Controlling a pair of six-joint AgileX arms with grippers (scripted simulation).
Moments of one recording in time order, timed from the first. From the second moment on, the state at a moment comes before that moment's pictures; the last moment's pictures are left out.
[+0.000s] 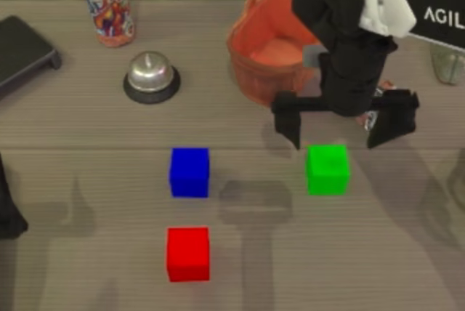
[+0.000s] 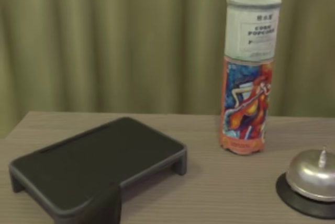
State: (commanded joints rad) left arm 0.02 0.01 0.00 -0.01 0.00 -0.01; right arm 0.50 2.16 1.72 -1.12 0.00 0.50
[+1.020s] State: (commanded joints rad) left arm 0.02 0.00 0.00 0.00 0.00 0.00; right arm 0.50 2.28 1.57 -0.86 0.00 0.51
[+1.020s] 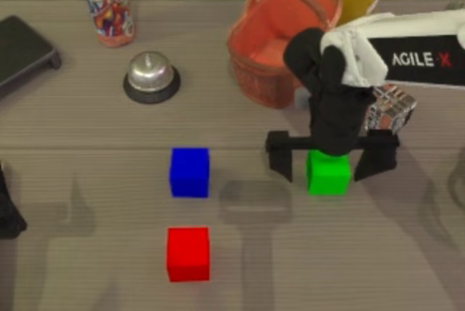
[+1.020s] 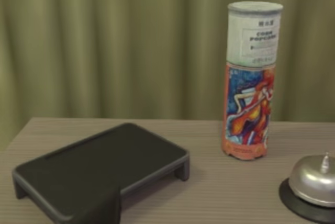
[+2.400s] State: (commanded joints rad) left arm 0.02 0.00 0.00 0.00 0.00 0.00; right arm 0.50 2.28 1.57 -0.86 0.00 0.51
